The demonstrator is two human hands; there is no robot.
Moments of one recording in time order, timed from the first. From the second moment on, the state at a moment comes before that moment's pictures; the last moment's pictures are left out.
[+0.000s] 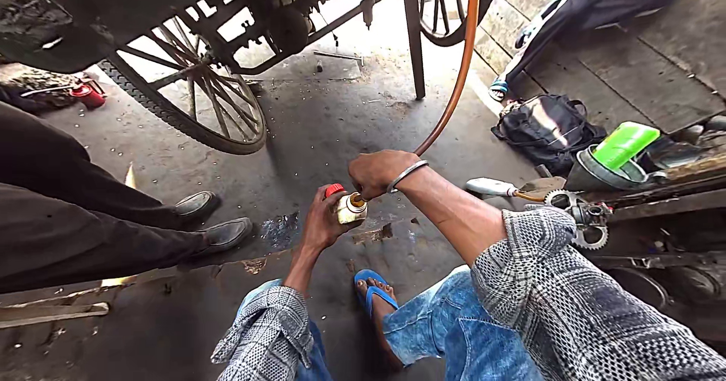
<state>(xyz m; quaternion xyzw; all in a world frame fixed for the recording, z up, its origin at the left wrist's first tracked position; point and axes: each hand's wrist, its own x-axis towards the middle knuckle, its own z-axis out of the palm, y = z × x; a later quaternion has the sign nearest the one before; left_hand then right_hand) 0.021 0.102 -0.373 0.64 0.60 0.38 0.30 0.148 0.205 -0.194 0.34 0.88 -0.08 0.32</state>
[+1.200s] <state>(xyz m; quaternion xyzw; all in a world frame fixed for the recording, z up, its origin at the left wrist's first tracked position) 0.007 0.091 -0.362 0.64 0.61 0.35 0.31 0.136 0.204 -0.204 0.32 0.88 -0.10 0.34</state>
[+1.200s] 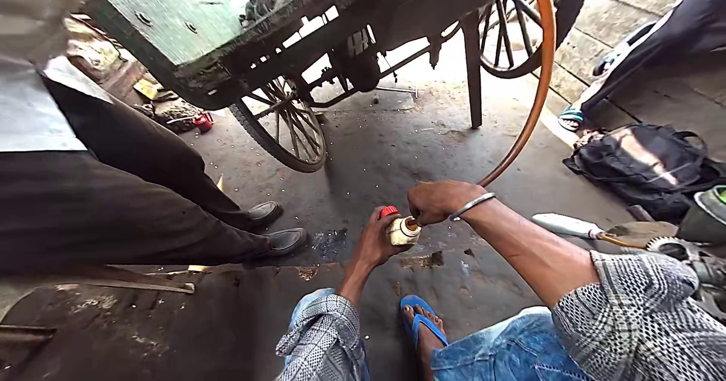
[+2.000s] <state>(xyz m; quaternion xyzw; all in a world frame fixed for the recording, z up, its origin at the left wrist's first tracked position) 0.007 0.095 -0.369 0.65 0.61 0.35 0.30 0.142 0.202 -0.189 0.33 0.88 -0.07 0.34</state>
